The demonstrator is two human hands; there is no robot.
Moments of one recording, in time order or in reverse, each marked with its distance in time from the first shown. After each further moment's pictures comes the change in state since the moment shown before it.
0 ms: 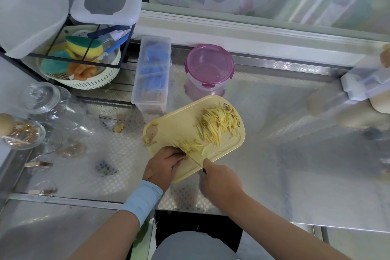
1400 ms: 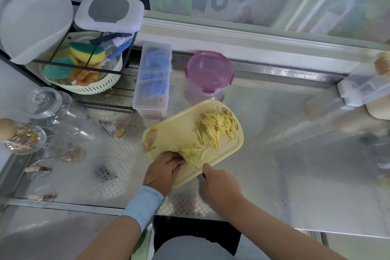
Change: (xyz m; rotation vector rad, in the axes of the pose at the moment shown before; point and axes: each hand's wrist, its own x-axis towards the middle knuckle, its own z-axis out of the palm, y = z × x) left_hand 0.000 0.001 -0.001 0.015 -0.009 0.000; right_hand 0.001 -0.005 -0.003 -0.031 -0.022 0.012
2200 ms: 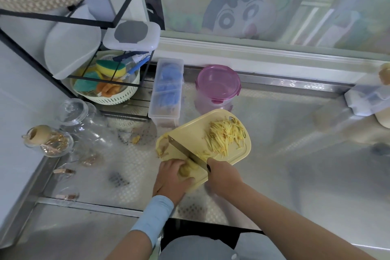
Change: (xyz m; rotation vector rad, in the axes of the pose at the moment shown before) left_hand -0.006 0.027 -0.029 -0.070 -0.174 -0.514; right_hand 0.027 -0.021 -0.030 -0.016 -0.059 -0.016
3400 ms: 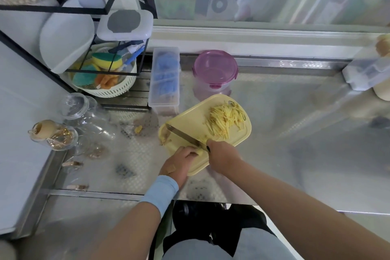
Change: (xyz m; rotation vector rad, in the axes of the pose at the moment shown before) left_hand 0.008 -0.004 -0.002 0.389 -0.216 0.378; right_hand 0.008 -0.004 0.007 -0.051 0.032 0.006
